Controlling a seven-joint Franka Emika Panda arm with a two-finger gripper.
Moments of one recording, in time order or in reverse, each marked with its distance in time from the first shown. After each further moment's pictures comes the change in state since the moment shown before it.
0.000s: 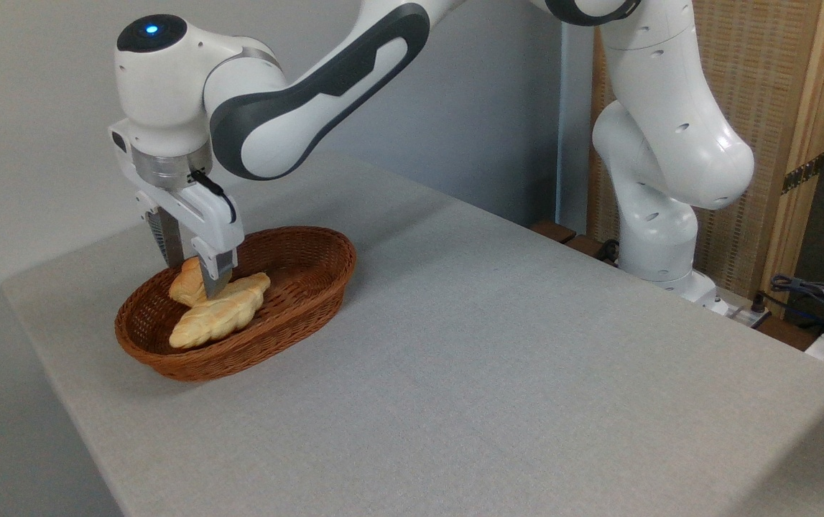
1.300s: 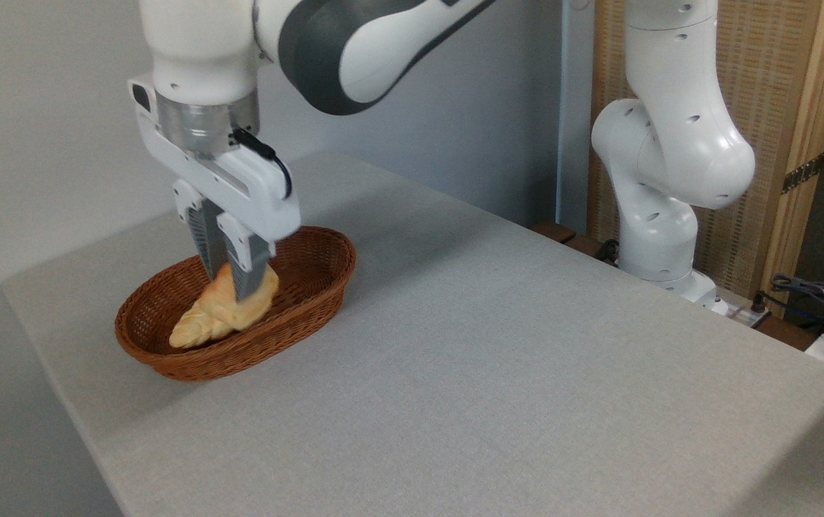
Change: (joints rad) arm 0.027 -0.188 0.312 0.012 0.013 -0.277 0.284
